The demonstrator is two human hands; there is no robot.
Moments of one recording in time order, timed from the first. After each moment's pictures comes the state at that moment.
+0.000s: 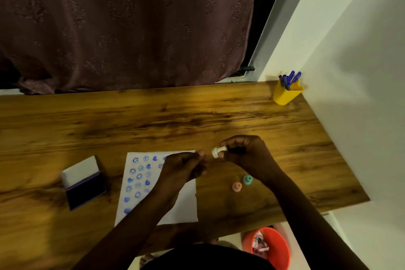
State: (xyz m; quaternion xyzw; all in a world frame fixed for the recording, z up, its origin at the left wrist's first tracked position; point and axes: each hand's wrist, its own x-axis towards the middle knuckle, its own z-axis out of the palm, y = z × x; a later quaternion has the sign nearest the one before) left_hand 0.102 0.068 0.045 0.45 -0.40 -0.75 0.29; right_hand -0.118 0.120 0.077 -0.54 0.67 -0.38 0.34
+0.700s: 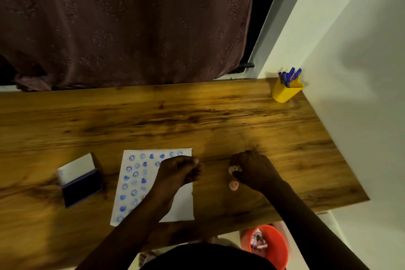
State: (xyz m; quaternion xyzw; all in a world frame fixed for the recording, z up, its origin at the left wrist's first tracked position) left_hand 0.105 0.075 0.020 0.47 -0.39 -0.74 0.28; right_hand -0.147 0.134 0.028 -0.65 0.74 0.02 0.16
